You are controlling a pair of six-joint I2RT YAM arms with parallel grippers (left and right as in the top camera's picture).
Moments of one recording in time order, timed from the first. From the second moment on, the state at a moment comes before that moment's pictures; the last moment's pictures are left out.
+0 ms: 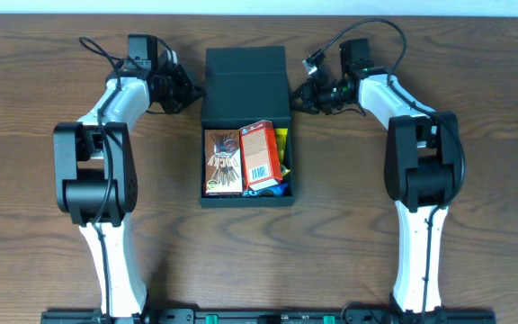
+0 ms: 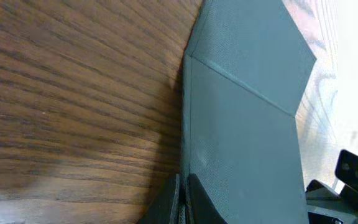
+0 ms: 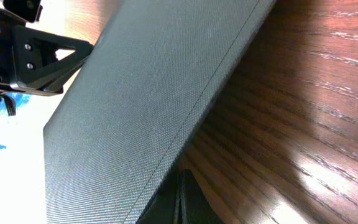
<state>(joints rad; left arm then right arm) -0.01 2.25 1.60 -0.42 0.60 -0.66 0.14 2.43 1.77 -0.52 -0.97 0.23</state>
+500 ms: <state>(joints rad) 0.03 2.25 1.60 -0.45 0.63 -0.66 0.14 2.43 1.77 -0.52 -0.97 0.23</state>
